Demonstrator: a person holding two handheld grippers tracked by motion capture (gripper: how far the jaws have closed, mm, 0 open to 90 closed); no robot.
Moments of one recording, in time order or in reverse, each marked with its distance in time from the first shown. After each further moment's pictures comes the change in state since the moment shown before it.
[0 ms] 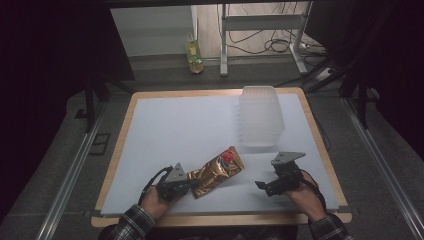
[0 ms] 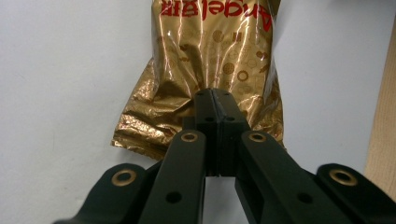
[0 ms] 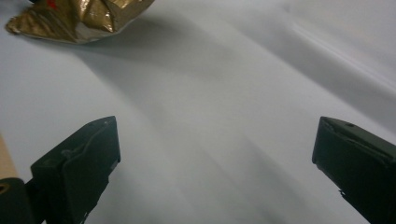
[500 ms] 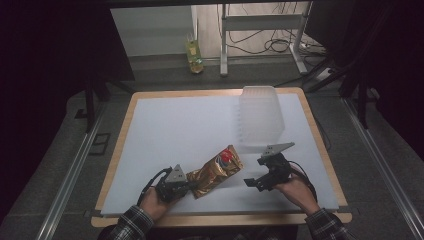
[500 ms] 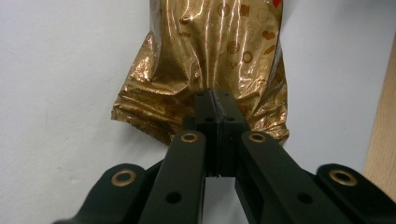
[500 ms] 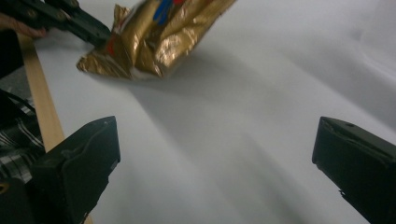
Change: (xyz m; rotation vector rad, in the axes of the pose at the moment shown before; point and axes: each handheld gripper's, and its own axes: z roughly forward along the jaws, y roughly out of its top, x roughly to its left) left arm 0.001 -0.004 0.000 0.051 -0.008 -0.015; right arm 0.006 0.034 0.014 0.005 0.181 0.058
